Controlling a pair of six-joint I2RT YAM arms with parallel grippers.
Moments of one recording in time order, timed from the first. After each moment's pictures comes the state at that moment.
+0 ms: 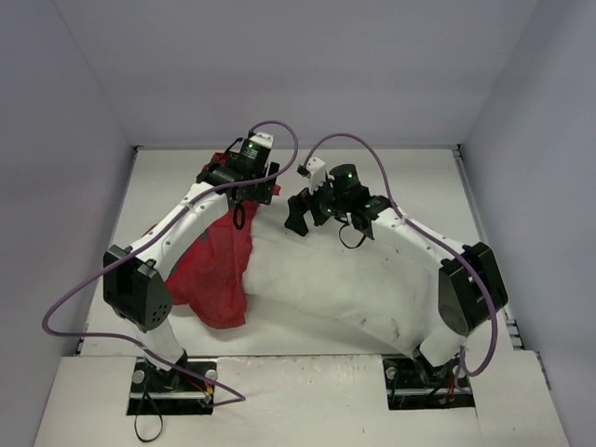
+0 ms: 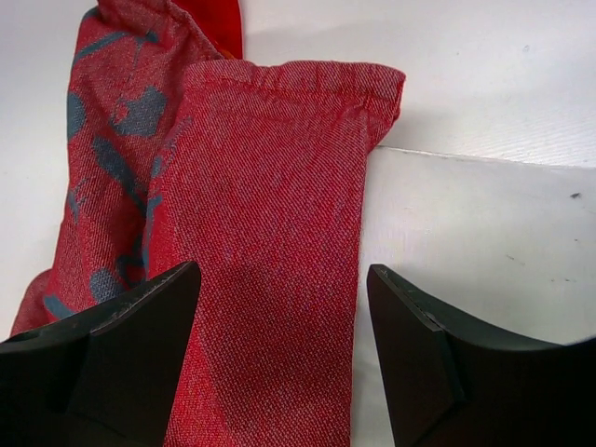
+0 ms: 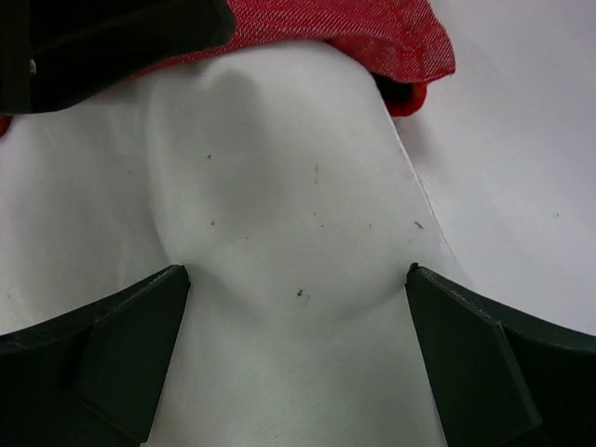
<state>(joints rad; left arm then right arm) -0.55 1.70 1.66 -0.76 -0.34 -0.16 0.56 1.64 1.20 -0.10 -0.40 -0.03</state>
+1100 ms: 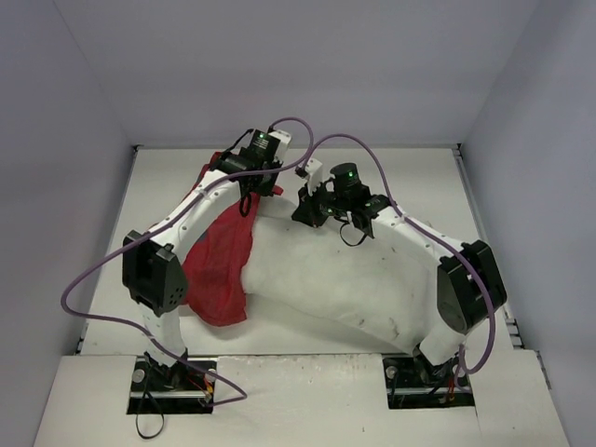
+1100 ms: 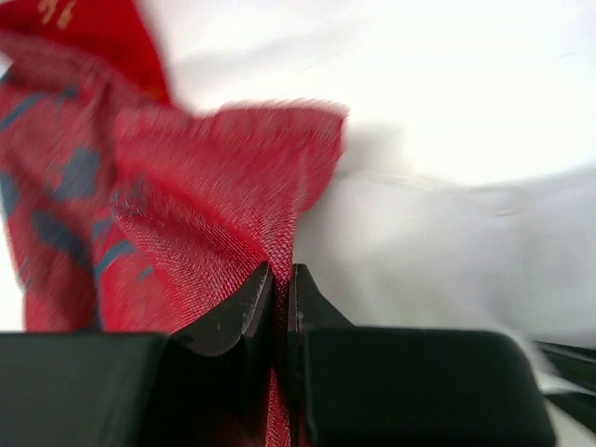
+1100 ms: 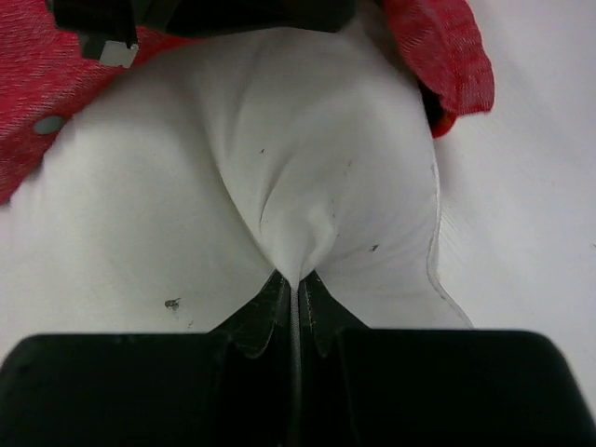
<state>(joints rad) -0.54 1.86 1.80 -0.81 -0.23 -0.04 0.56 1.66 1.19 -0.09 -0.50 -0.06</state>
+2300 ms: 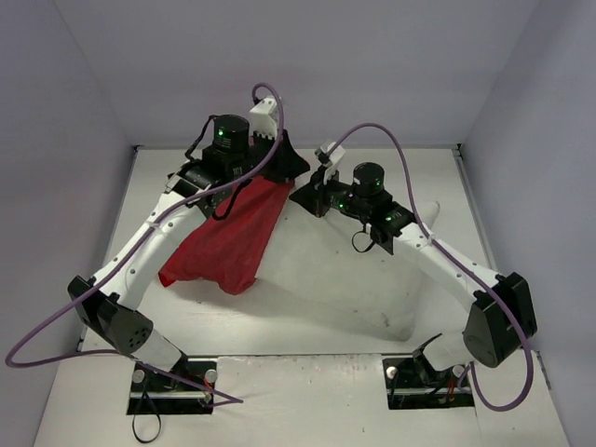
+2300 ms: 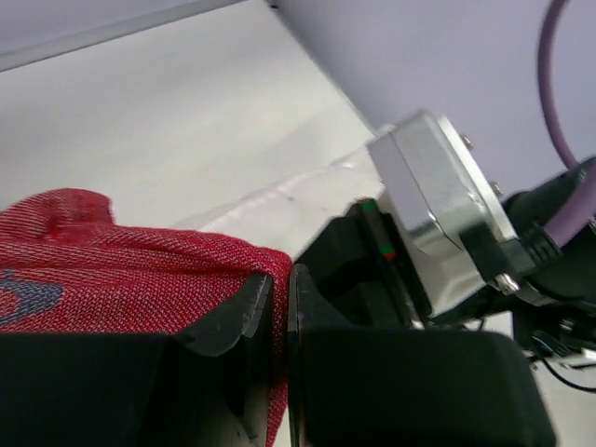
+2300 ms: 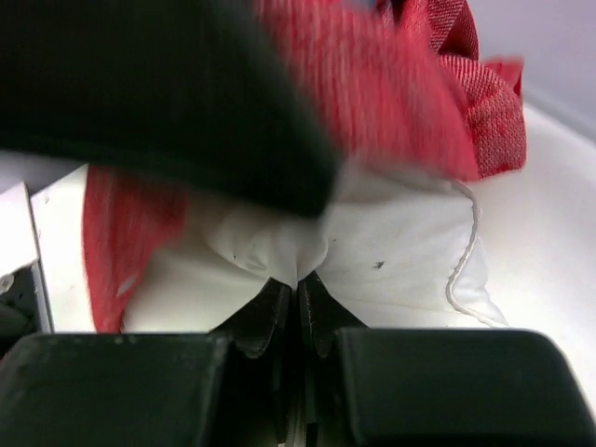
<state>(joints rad) -0.59 1.53 1.73 -0.49 0.34 -0.38 0.58 1.44 1.09 0.18 -0.49 0.13</state>
